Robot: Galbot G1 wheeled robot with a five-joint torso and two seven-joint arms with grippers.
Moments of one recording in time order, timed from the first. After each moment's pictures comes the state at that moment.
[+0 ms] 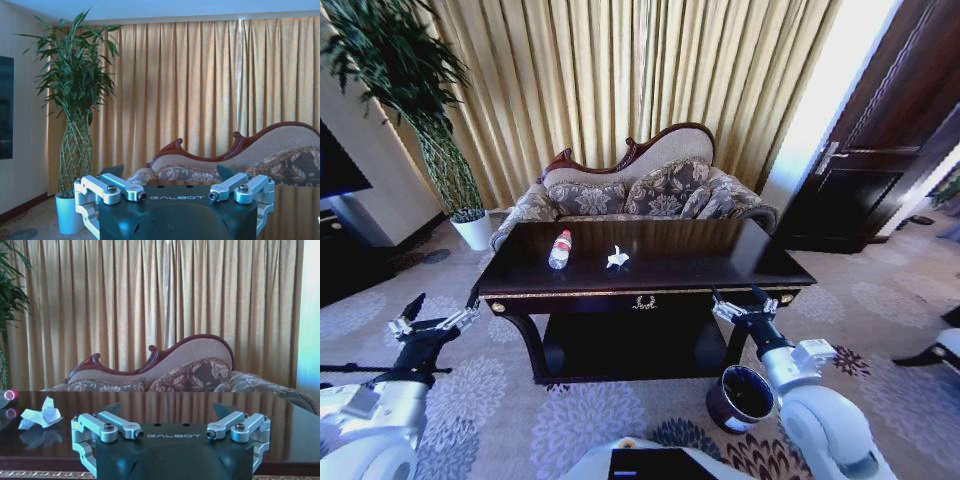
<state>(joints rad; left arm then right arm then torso) 1.85 -1.35 -1.13 -2.50 -0.58 0.20 0.02 -1.69 1.20 0.70 2.42 0.43 -0.27 0.10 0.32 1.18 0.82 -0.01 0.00</state>
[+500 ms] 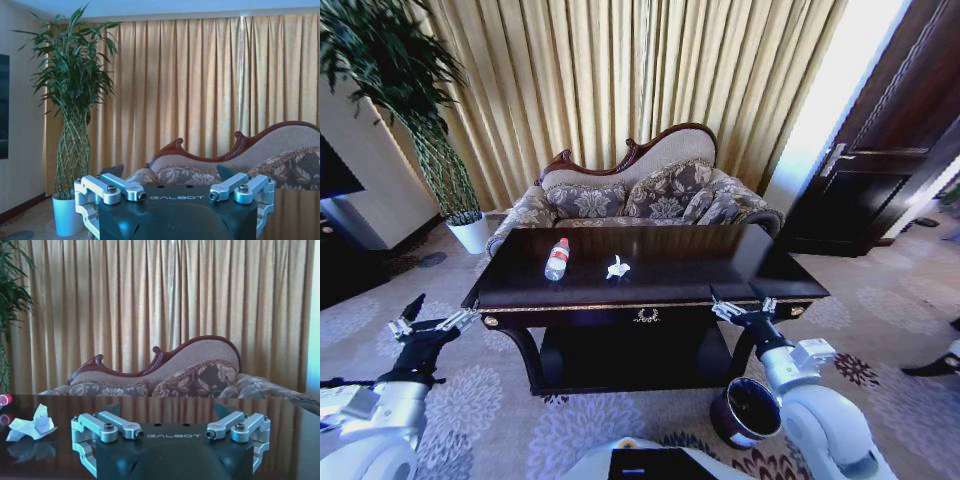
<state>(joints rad) 1.86 -1.35 -1.13 -2.50 -0.58 0.19 0.02 -1.69 1.18 0.68 2.43 0.43 -0.27 0.10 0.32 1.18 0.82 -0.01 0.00</state>
